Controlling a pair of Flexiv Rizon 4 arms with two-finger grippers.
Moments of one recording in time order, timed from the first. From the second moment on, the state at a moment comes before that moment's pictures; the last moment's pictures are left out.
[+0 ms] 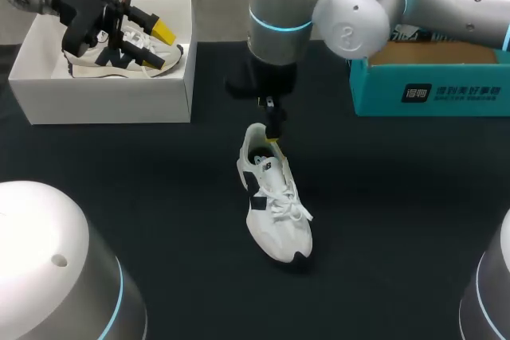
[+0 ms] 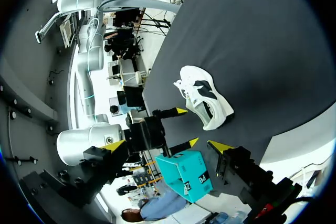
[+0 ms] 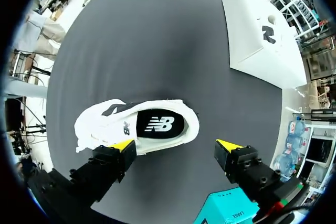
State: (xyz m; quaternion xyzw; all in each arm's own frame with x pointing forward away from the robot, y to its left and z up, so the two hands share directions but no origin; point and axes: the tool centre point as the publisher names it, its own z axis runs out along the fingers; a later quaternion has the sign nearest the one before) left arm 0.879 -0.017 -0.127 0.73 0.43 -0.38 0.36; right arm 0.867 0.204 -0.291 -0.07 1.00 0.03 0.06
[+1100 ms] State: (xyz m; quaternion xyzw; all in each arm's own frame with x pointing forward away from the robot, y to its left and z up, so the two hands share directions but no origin) left arm 0.879 -0.017 -0.127 0.73 0.43 -0.38 0.36; right arm 0.908 0.230 -0.363 -0.14 0.99 0.01 0.04
